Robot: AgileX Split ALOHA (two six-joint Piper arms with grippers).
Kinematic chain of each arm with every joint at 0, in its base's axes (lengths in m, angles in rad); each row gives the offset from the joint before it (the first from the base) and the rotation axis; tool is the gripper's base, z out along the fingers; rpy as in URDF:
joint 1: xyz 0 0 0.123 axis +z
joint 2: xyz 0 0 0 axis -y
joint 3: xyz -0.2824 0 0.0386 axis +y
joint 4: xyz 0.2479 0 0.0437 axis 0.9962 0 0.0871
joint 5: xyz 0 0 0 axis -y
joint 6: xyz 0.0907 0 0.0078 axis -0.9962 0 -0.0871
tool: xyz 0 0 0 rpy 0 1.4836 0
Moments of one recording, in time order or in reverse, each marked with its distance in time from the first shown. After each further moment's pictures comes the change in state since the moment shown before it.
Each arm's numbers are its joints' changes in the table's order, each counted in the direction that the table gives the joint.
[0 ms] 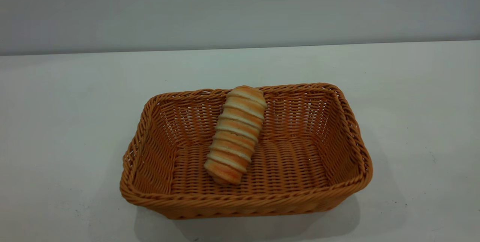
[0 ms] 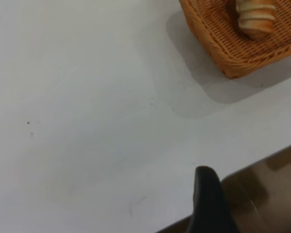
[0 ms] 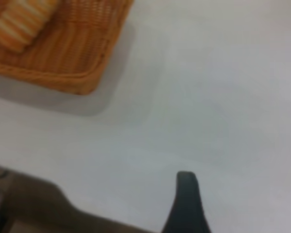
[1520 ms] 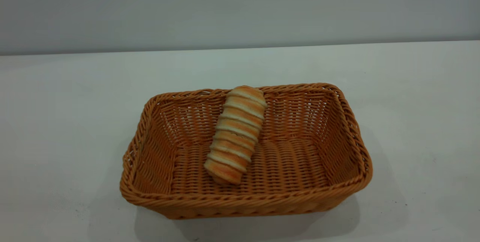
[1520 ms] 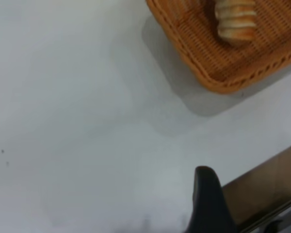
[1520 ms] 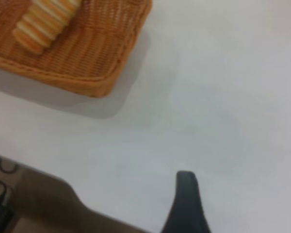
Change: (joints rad) left arm -0.015 -0.394 -0.070 -0.070 0.208 -0.052; right arm 0.080 -0.002 -0.013 0.006 0.000 0.014
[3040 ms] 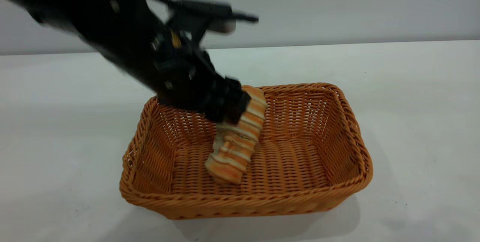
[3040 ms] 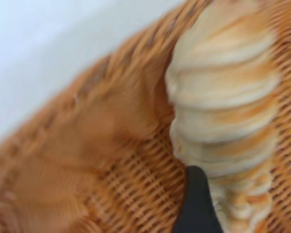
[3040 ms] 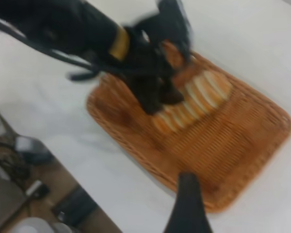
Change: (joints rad) left arm -0.193 -1.475 -0.407 -0.035 0.939 0.082; right arm 0.000 -0.893 -0.545 0.496 0.174 0.479
